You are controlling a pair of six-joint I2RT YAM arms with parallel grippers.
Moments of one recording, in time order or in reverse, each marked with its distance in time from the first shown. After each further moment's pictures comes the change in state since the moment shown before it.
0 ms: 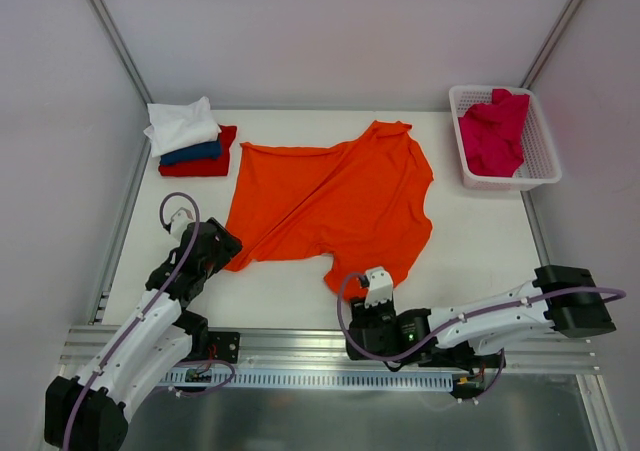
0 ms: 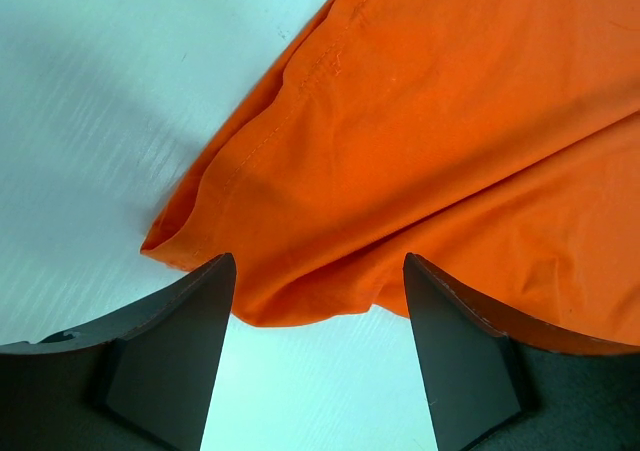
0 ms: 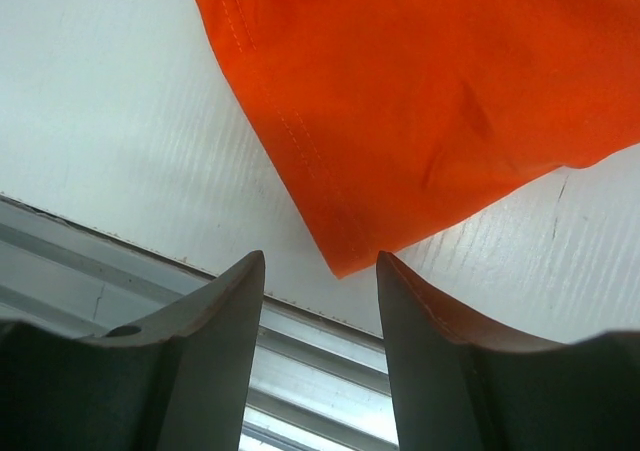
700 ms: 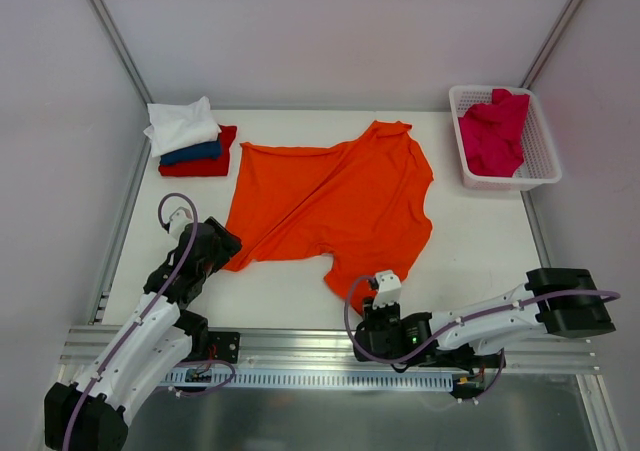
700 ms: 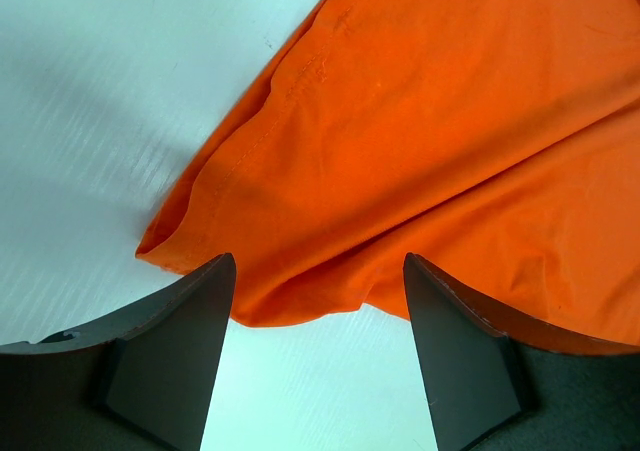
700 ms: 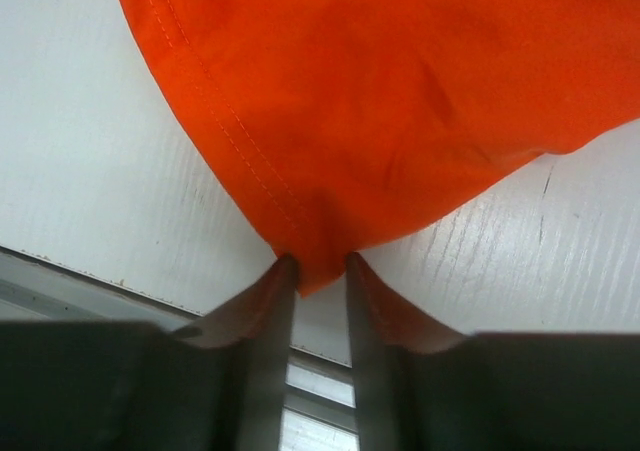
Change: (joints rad) left arm 0.000 -0.037 0.000 0.000 0.001 0.014; right arm 0.002 0.002 -0.145 0.143 0.031 0.061
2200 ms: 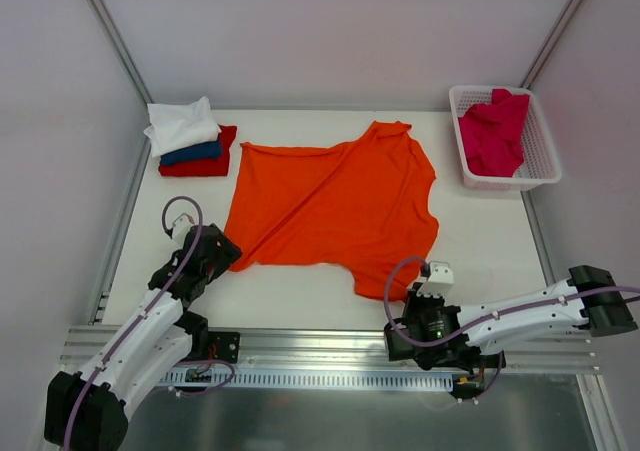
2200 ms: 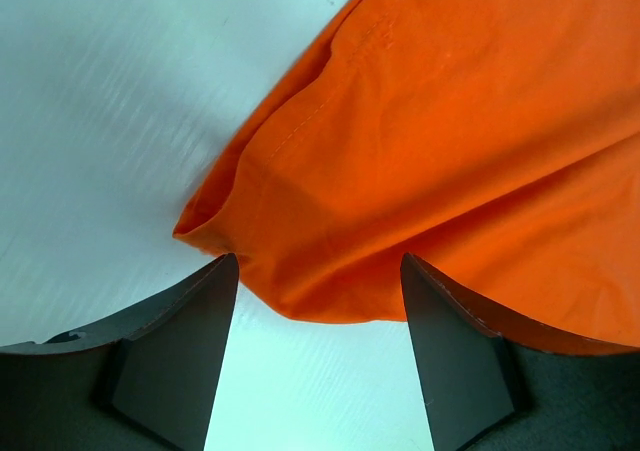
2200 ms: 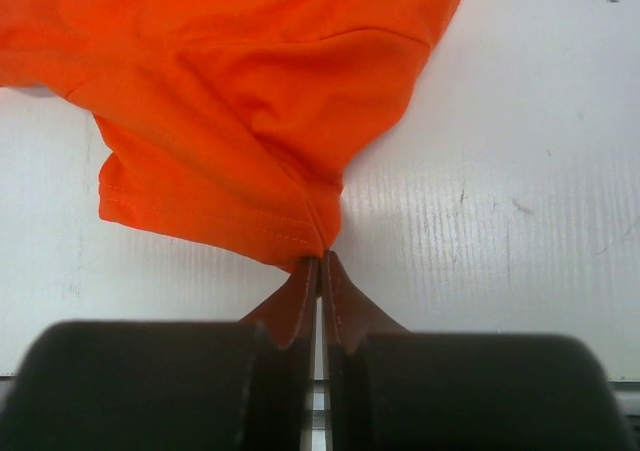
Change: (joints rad) left arm 0.000 0.053 -0.024 -0.020 -0.001 -0.021; right arm 0.021 -0.231 0.056 -0.710 0.119 0.554
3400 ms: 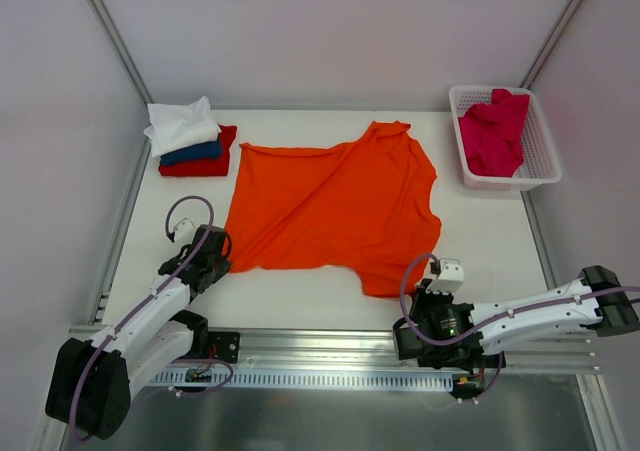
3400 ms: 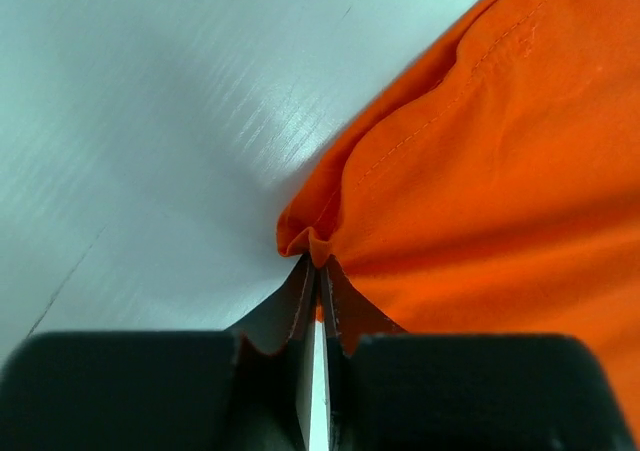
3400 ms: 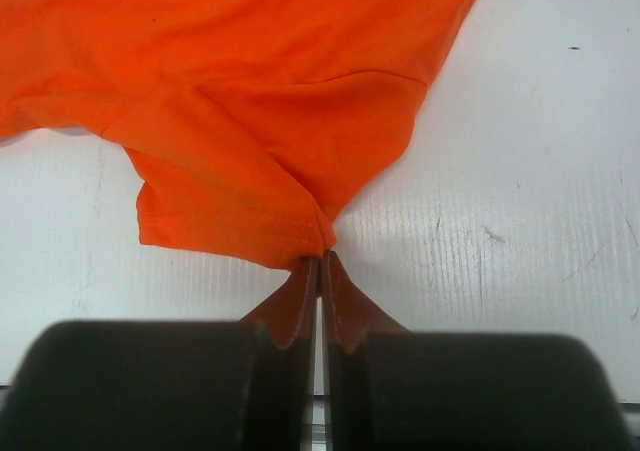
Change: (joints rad) left arm 0.000 0.176 -0.007 -0.017 -0.095 -0.011; right arm 0.008 -0.106 0.002 -0.117 0.064 0.021
